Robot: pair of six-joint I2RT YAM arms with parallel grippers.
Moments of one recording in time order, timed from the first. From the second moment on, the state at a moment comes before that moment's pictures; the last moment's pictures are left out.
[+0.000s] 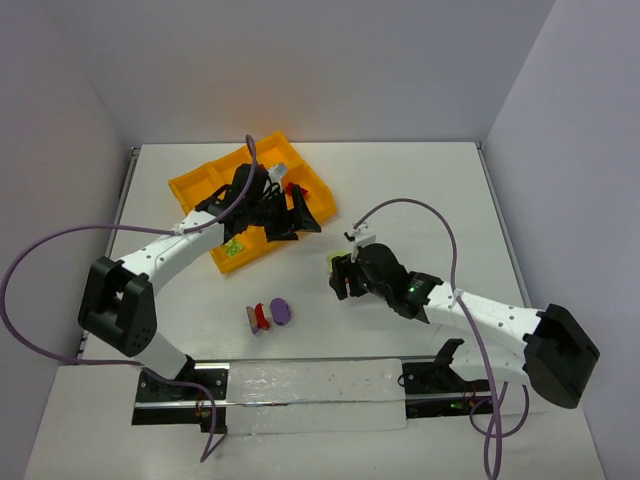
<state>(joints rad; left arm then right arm) -0.55 1.57 1.20 -0.37 0.39 -0.72 0.84 1.14 0.58 -0.07 0.16 0.37</state>
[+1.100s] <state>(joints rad) -0.62 1.68 1.00 0.00 0.87 -0.73 0.84 1.04 0.55 0.01 0.05 0.28</state>
